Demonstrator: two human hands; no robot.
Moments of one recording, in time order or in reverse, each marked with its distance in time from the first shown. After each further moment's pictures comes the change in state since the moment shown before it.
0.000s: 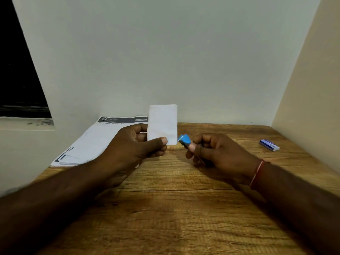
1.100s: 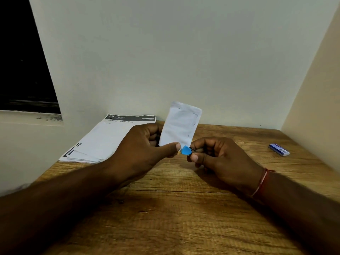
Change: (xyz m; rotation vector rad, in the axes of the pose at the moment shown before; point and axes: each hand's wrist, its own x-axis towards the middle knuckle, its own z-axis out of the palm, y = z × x) left_hand -0.016 0.006 0.006 0.299 -0.063 0.192; right_hand -0.007 -0.002 0.017 -0.076 0.008 -0.147
